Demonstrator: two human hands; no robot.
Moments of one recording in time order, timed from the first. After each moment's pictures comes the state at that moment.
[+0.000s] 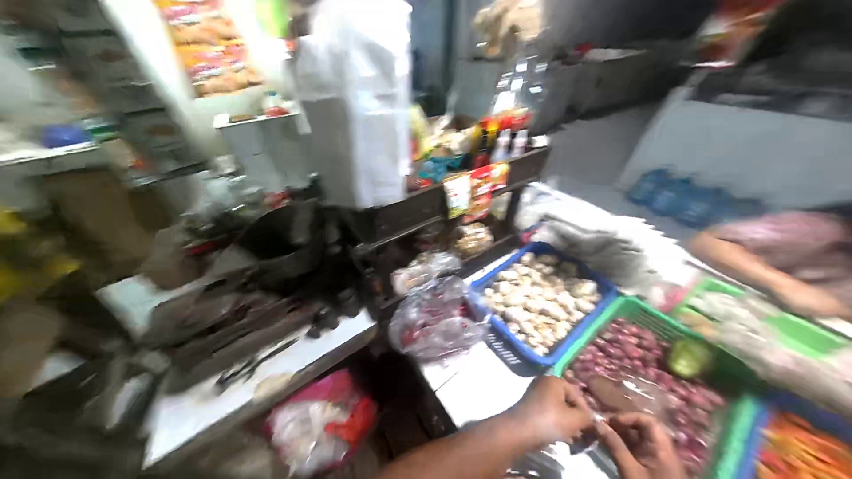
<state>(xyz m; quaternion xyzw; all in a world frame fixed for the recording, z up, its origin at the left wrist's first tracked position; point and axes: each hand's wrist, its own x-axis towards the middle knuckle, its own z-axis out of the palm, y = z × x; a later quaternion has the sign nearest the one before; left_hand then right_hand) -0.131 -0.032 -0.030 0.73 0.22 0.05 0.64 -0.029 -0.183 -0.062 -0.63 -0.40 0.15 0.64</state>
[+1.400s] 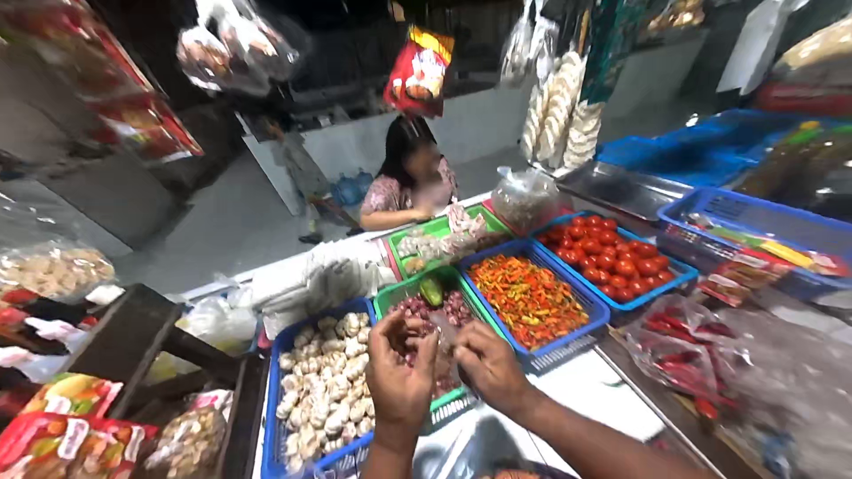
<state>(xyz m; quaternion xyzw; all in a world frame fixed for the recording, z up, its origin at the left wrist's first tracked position) -0.012 0.004 0.037 0.72 -0.16 0.31 0.60 0.002 -0.162 -0.007 -0.76 -0.24 -0.20 0.57</state>
